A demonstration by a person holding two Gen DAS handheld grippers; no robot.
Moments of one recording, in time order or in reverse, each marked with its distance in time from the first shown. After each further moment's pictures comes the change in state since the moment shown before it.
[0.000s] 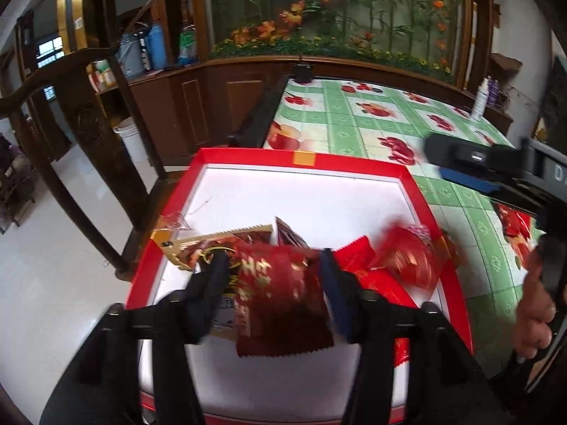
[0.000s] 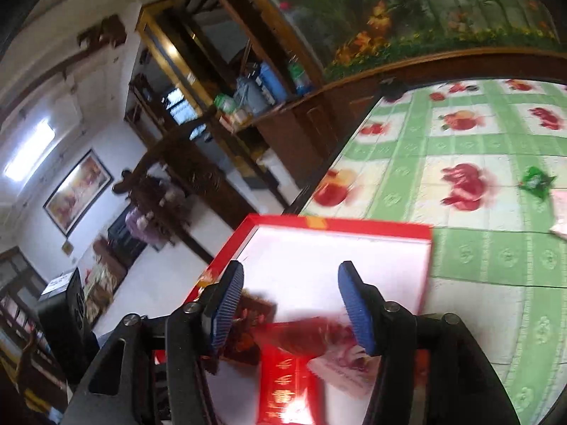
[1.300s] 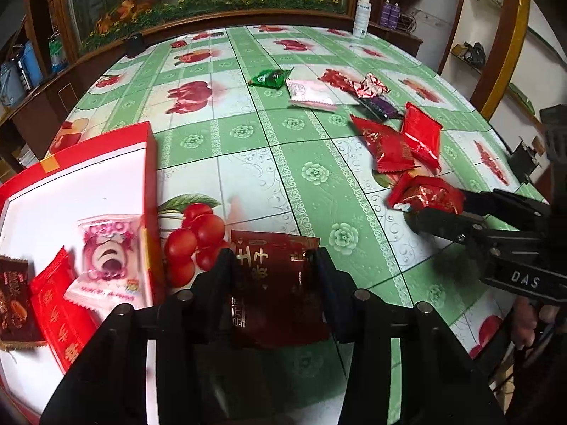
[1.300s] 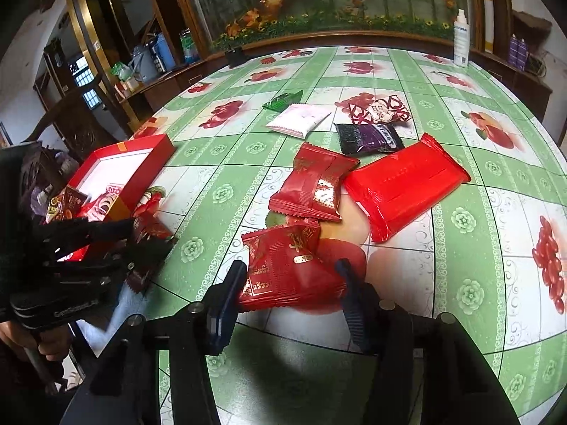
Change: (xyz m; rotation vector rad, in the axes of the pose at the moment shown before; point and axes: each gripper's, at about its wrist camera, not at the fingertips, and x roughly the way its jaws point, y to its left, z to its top) left arm 0.027 -0.192 -0.014 0.282 0.189 -0.329; right arm -0.142 -0.154 -0.074 0.004 0.142 -0.433
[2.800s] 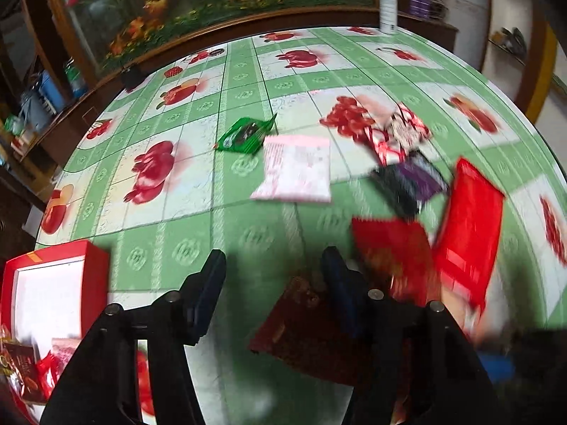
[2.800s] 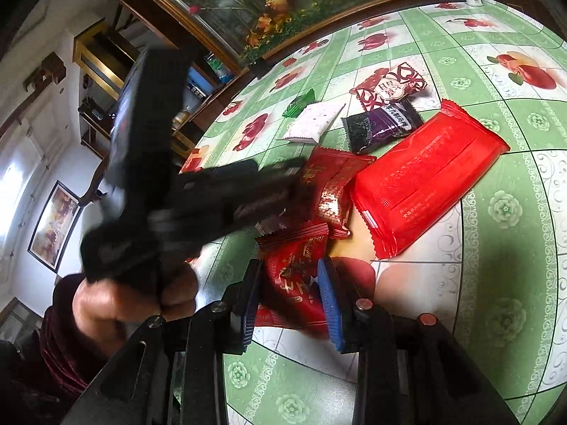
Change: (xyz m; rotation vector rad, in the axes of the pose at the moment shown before) left arm 0.074 -0.061 0.090 0.036 0.008 0.225; right arm 0.016 -0.052 0.015 0.171 0.040 0.352
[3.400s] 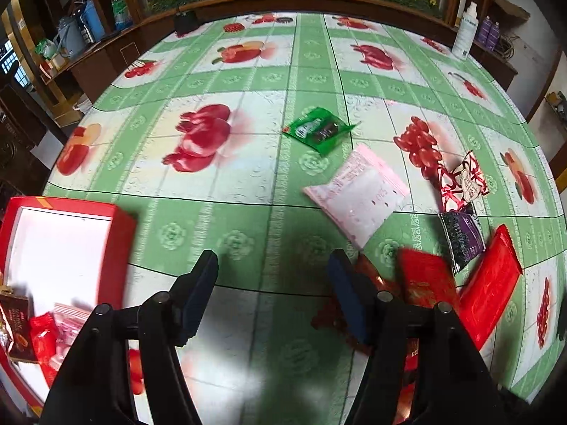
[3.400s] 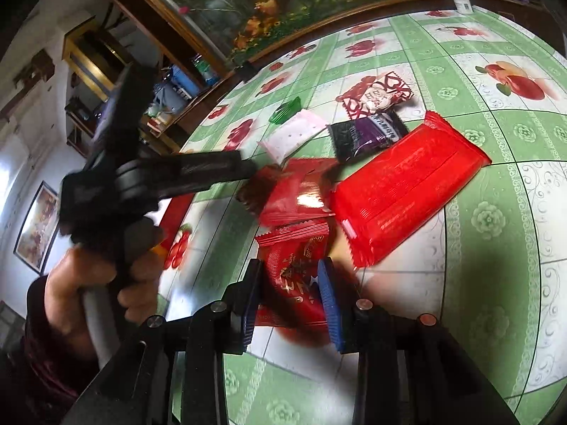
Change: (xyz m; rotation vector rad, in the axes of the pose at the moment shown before) left arm 0.022 0.034 0.023 -0.283 0.153 0.058; right arm -0.001 0.006 0.000 -0.022 -0.008 -0.057
